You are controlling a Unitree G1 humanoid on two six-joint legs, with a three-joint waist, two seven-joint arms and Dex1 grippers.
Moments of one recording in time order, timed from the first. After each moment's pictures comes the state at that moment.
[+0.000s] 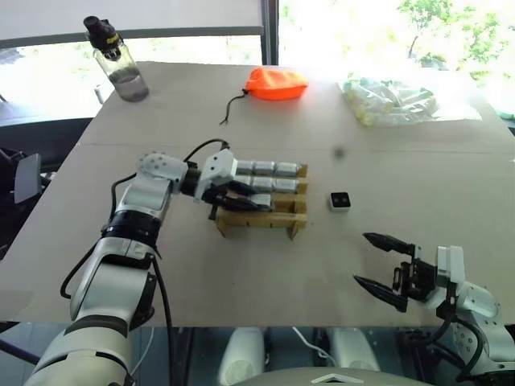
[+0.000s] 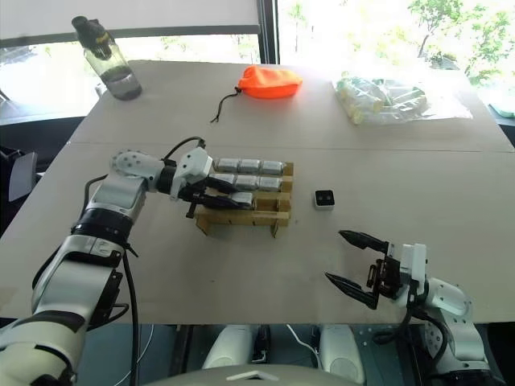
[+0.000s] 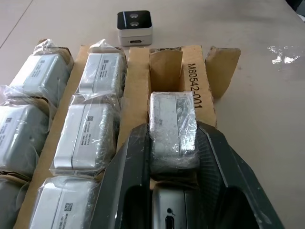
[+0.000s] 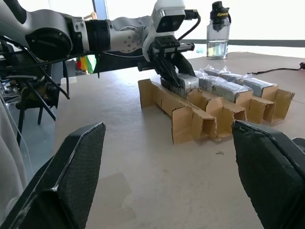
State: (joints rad) left arm -0.82 0.63 -0.21 0.65 -0.19 -0.08 -1.60; right arm 0.19 -0.46 -0.04 -0.11 0.66 -0.24 1.27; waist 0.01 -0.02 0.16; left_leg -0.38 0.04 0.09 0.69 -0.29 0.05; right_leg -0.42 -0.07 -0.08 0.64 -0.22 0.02
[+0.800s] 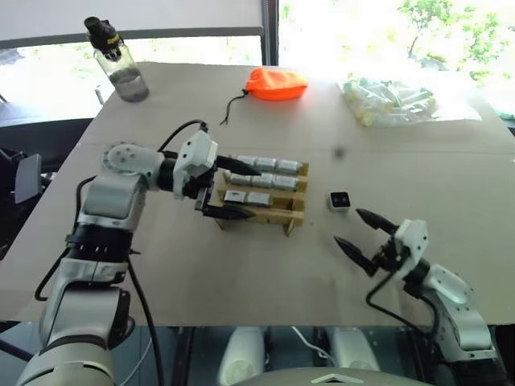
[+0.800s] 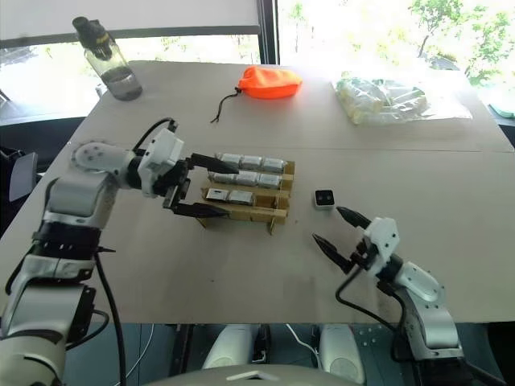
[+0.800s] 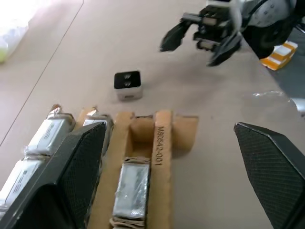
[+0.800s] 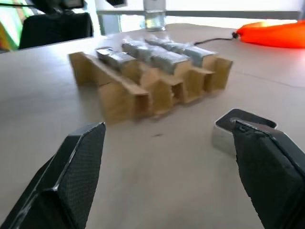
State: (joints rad) left arm -0.64 0.78 -0.05 0.10 -0.40 0.27 -1.55; right arm 0.09 -0.30 0.00 -0.19 0.32 -0.05 0.72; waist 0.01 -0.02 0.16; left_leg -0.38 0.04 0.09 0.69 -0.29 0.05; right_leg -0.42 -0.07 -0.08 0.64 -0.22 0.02
